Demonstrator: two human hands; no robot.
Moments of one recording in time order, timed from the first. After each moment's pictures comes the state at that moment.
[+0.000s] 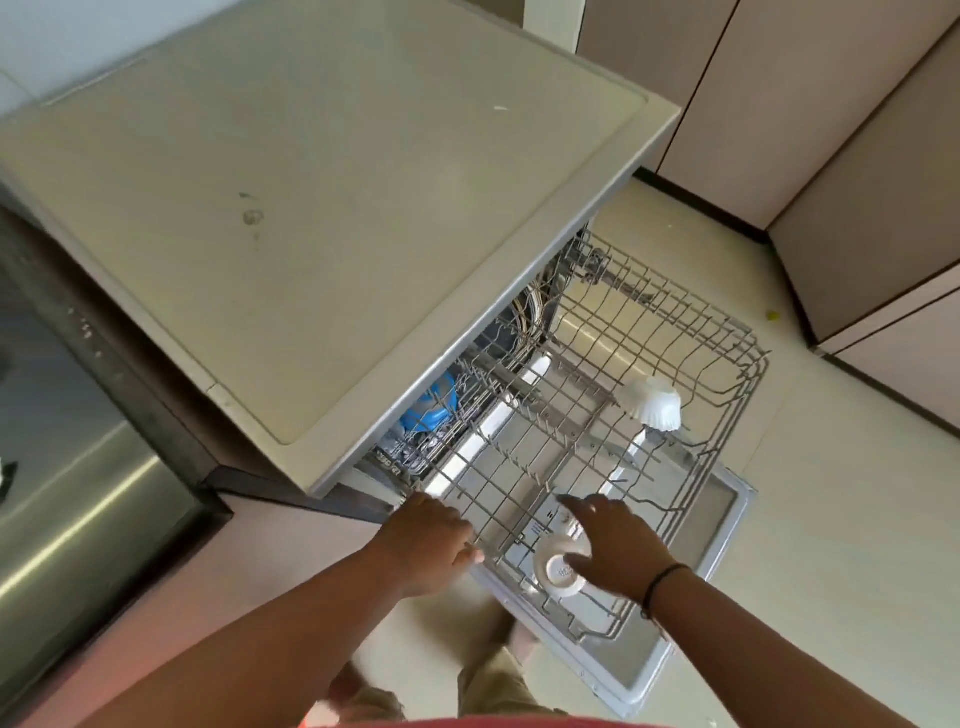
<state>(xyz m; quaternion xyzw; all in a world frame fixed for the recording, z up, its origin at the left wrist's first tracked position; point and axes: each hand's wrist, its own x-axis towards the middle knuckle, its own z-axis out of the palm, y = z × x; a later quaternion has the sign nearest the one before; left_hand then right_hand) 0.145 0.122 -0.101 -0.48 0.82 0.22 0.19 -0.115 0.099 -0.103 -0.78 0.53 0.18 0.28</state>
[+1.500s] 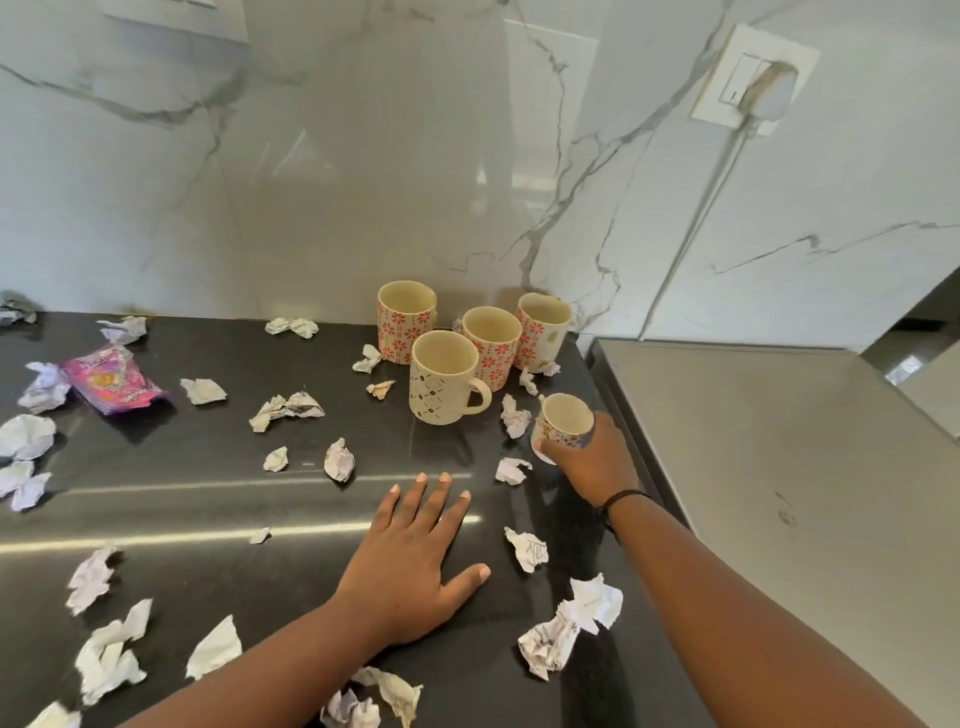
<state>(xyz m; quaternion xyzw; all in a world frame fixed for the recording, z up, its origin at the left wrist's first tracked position) 0.553 0.295 0.050 -0.85 0.50 0.07 -0.10 0.479 0.054 0.095 -0.81 0.42 -0.17 0.38</state>
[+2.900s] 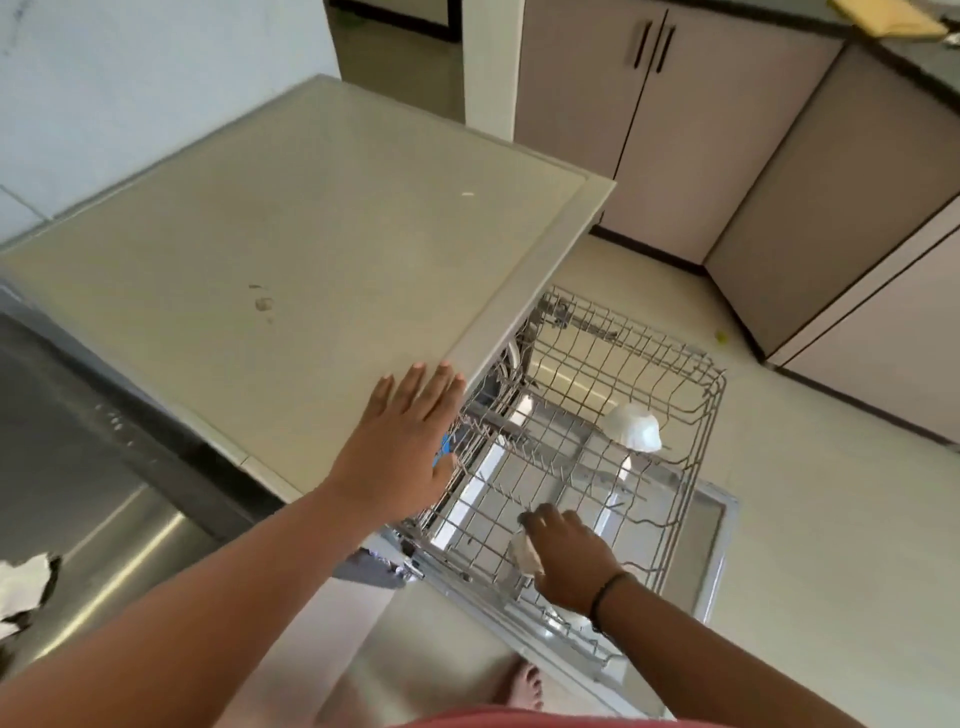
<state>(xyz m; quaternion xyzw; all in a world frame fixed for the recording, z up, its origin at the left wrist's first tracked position) 0.191 0.037 0.031 -0.53 0.85 0.01 0.03 -0.042 0.106 -0.078 -0.78 0.57 0.10 0.23</state>
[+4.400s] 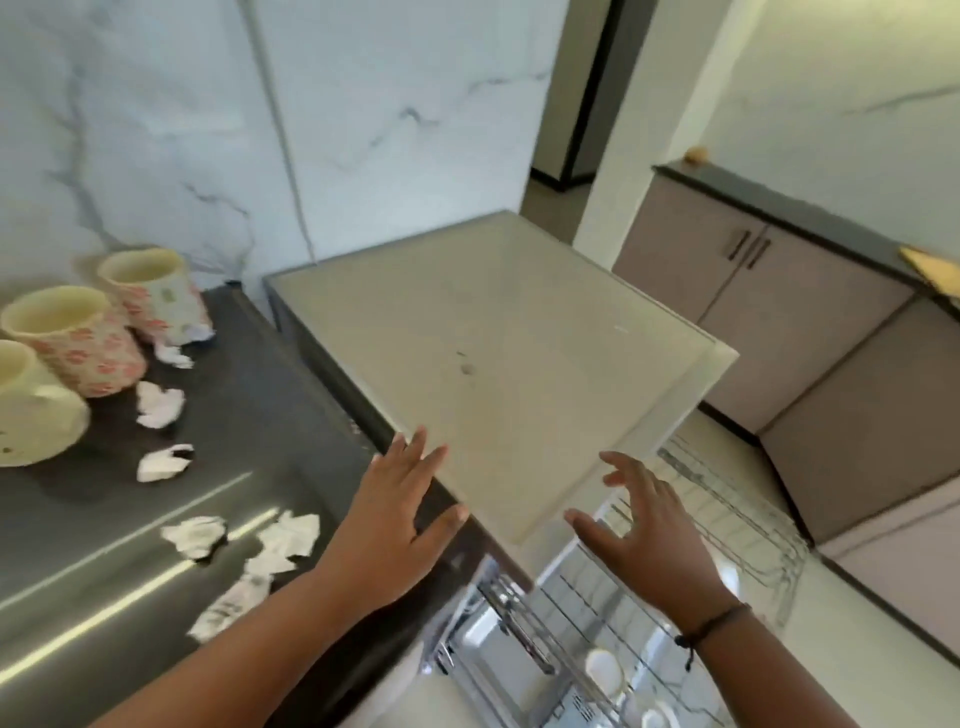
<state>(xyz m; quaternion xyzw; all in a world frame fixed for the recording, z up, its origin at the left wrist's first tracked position) 0.353 0.144 0.074 -0.65 0.68 0.19 -0.28 0.082 0.086 0.116 -0.78 0.57 -0.17 0.18</state>
